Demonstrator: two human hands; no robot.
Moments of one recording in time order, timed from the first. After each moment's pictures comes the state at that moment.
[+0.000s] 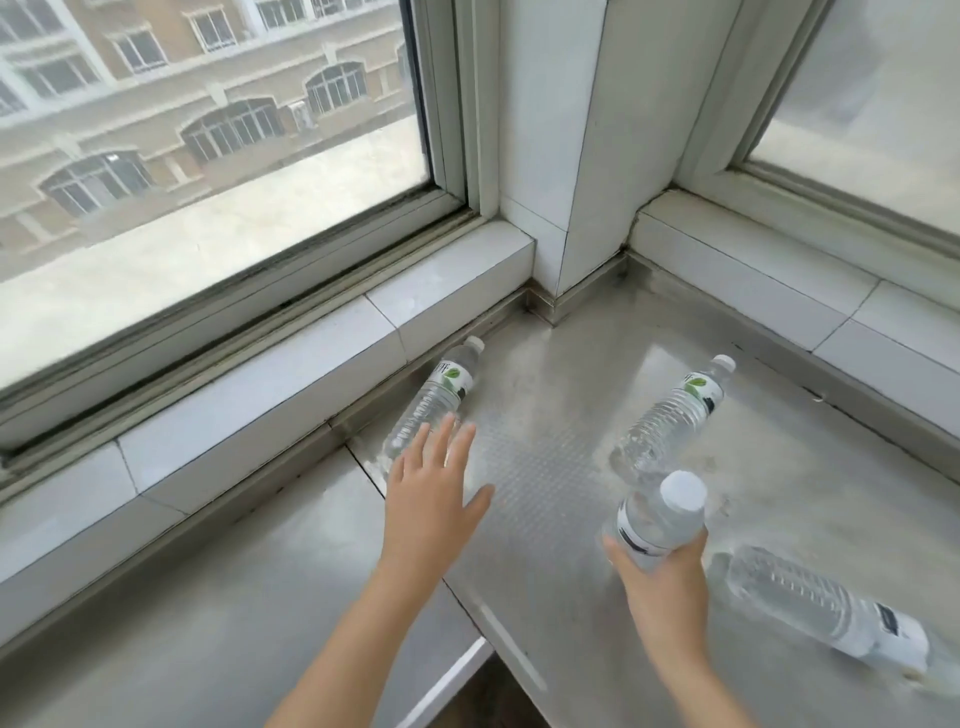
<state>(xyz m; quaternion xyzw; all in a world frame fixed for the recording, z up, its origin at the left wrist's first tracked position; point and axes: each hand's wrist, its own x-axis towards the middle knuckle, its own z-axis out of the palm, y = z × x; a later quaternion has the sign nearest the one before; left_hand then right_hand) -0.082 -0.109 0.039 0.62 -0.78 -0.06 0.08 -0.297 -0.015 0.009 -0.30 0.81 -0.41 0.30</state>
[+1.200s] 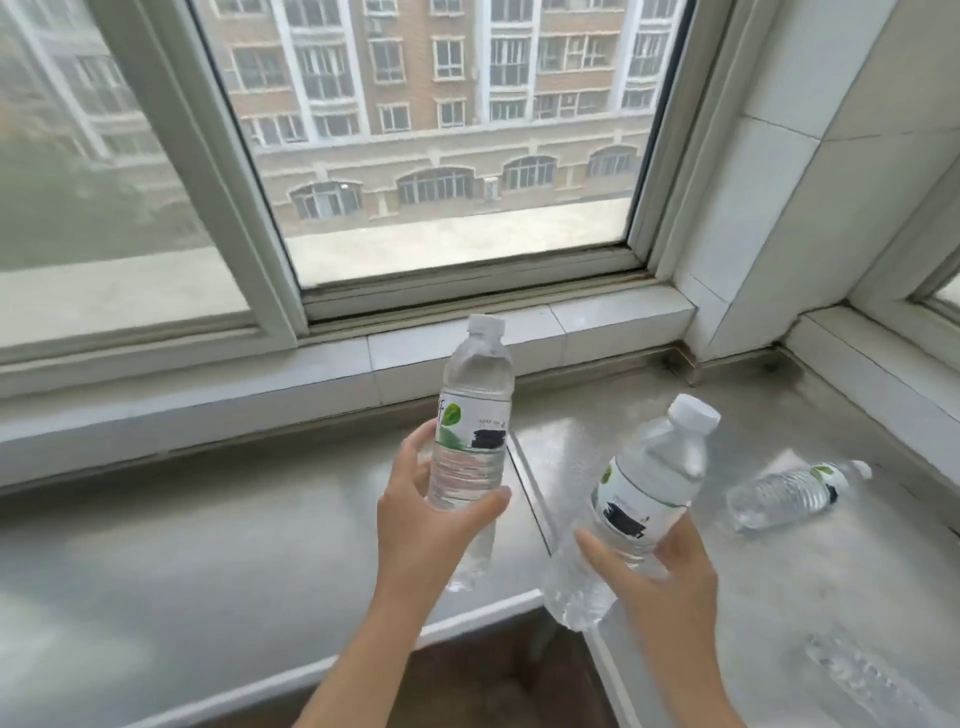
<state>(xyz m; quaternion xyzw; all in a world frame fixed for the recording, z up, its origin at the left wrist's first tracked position) -0.012 0.084 0.145 0.66 -0.37 -0.31 0.57 -0.206 0.063 0.121 -0.52 0.56 -0.48 0.43</state>
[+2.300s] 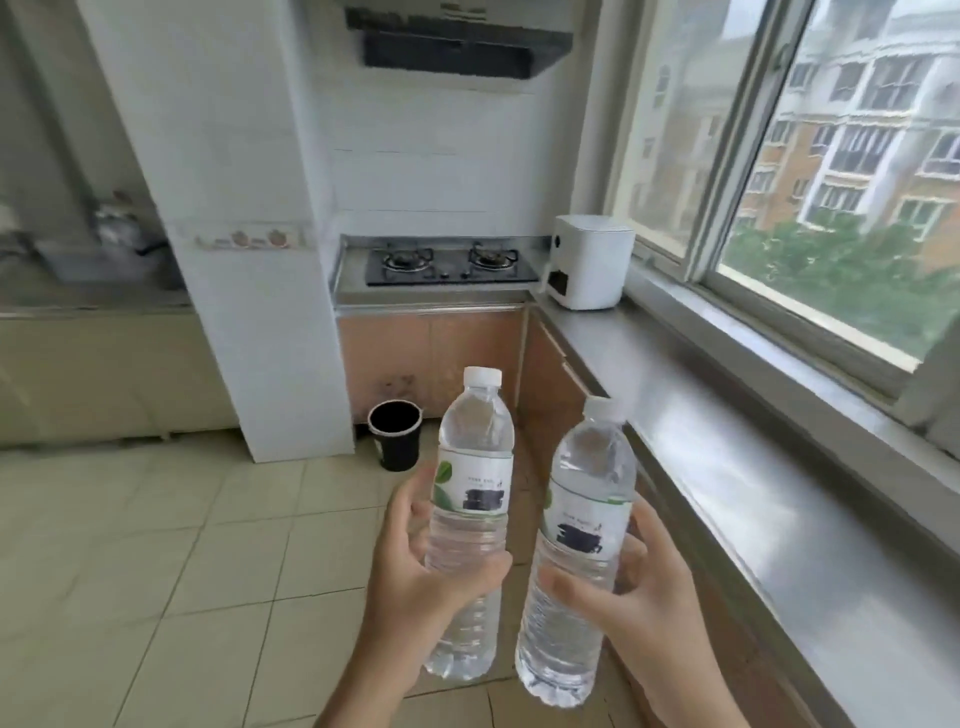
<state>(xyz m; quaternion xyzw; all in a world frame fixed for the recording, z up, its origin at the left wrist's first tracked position) 0.183 0.843 0.192 0.67 0.12 0.24 0.69 0.243 0.665 0.213 -0.75 -0.15 0.07 0.64</state>
